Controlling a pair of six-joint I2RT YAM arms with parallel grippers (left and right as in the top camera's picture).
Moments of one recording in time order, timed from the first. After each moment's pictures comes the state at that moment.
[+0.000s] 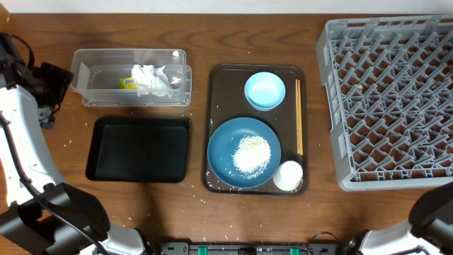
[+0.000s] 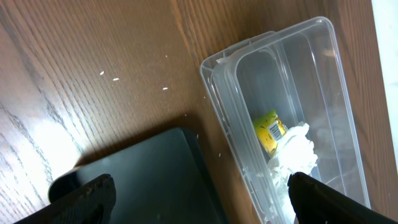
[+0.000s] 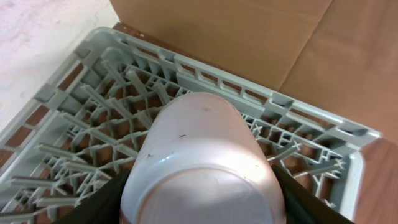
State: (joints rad) left arm 0.51 1.71 1.69 -1.14 0.05 -0.72; right arm -0.60 1.78 1.68 -0.64 0.28 0.37
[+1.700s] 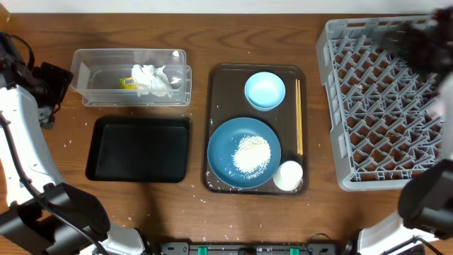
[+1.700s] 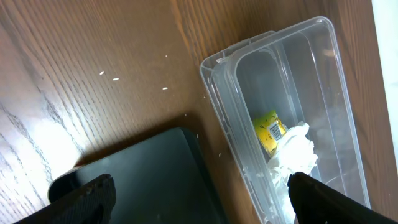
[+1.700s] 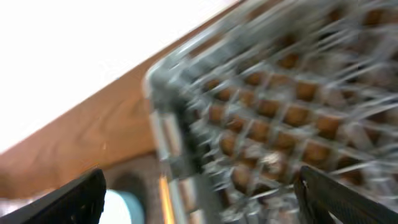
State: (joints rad) left arm 0.51 1.71 1.69 -1.14 0.05 -0.72; right arm -0.28 1.82 1.68 -0.72 -0.39 0.30
